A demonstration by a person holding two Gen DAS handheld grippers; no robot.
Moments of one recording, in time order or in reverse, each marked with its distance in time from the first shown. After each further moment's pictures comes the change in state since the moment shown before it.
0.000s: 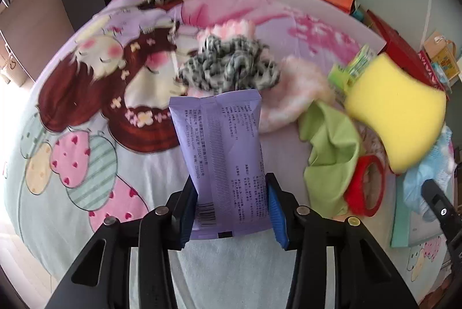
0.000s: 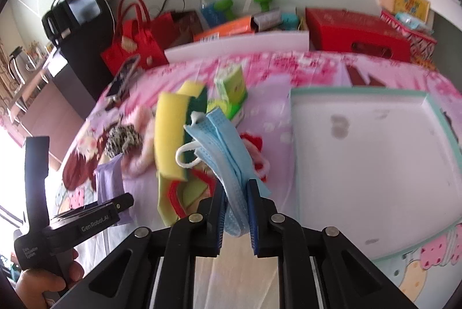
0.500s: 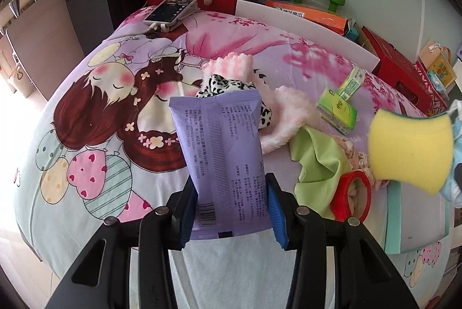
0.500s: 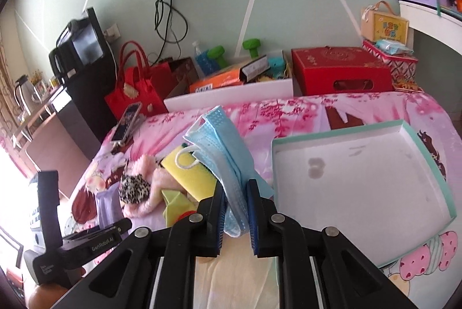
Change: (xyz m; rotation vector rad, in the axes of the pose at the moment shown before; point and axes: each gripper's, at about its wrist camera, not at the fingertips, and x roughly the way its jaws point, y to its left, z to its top) left arm -0.027 -0.005 0.007 0.007 -0.106 0.022; right arm -0.051 -0.014 0.016 0.049 -0.207 0.001
